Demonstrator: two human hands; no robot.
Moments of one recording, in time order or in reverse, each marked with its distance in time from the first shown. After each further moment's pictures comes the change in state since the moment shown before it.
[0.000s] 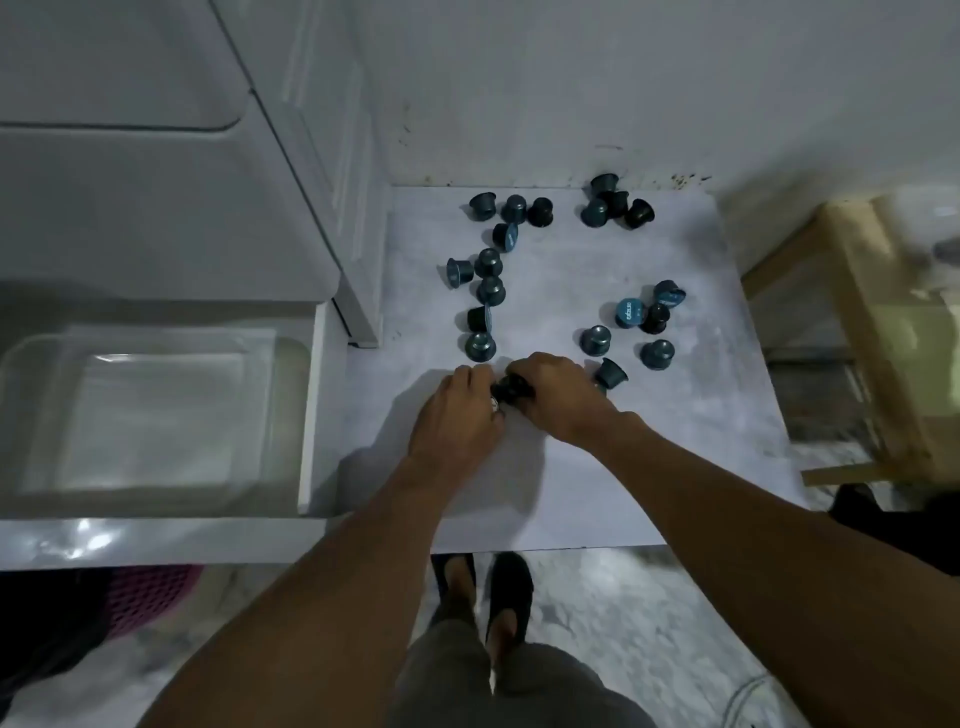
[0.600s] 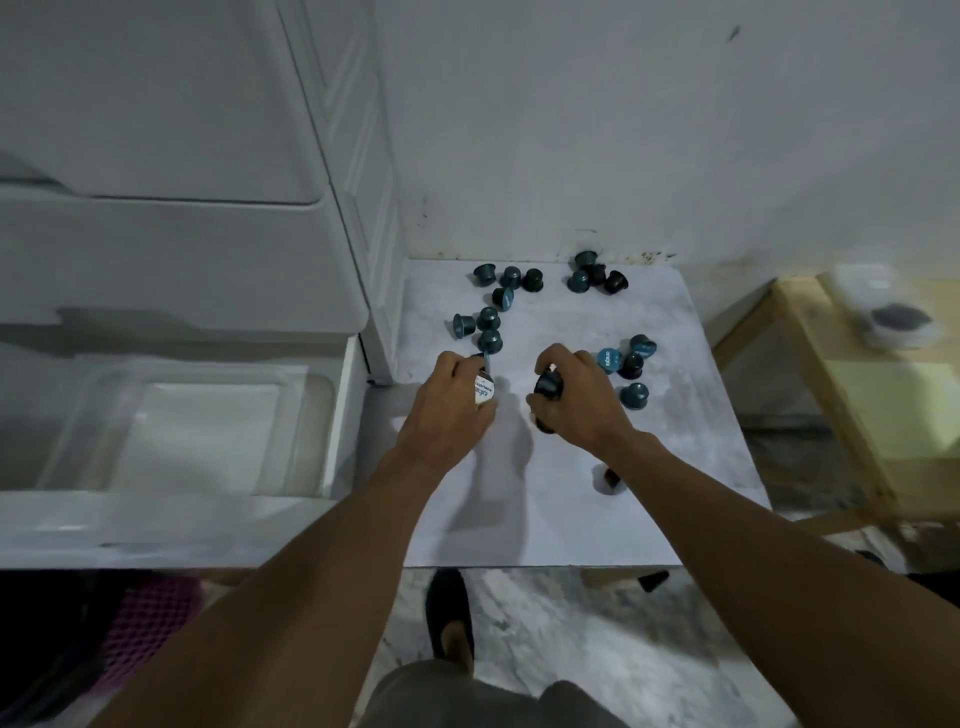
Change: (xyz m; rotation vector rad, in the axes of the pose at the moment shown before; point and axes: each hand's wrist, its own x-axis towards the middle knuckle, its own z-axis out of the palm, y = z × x) left_hand -0.011 0.017 -0.065 -0.156 0.232 0.088; right_hand -0.039 -0.017 -0.053 0.234 0.352 0.074
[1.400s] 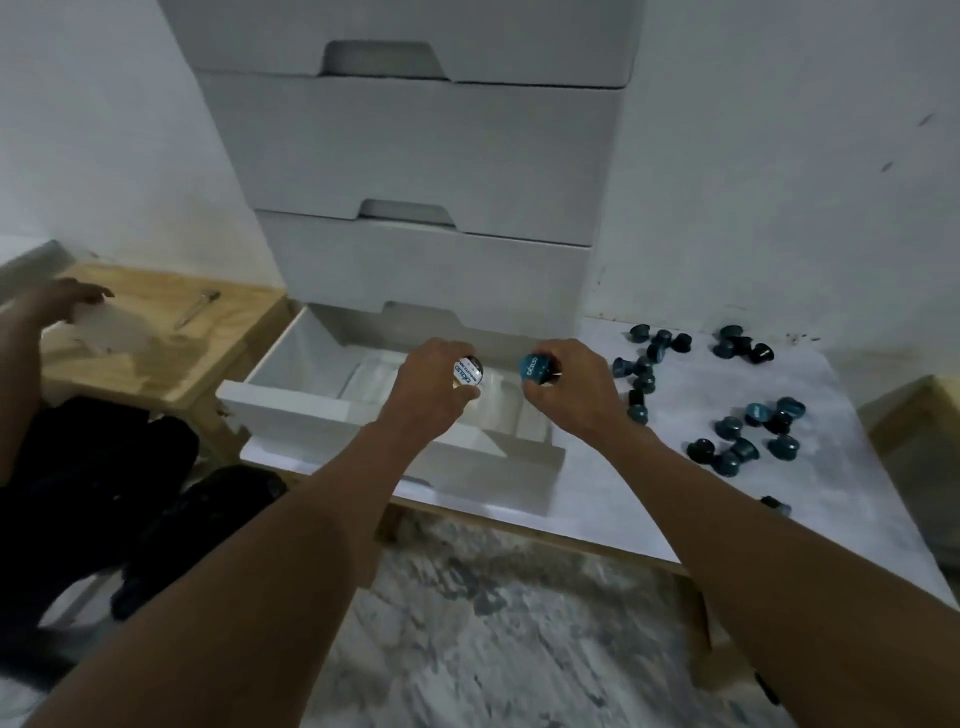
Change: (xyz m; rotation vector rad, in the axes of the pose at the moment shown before) left_hand -0.138 -0.092 -0.205 0.061 0.234 -0.189; right_hand -0.070 -0.229 0.055 0.107 0.057 -0.298
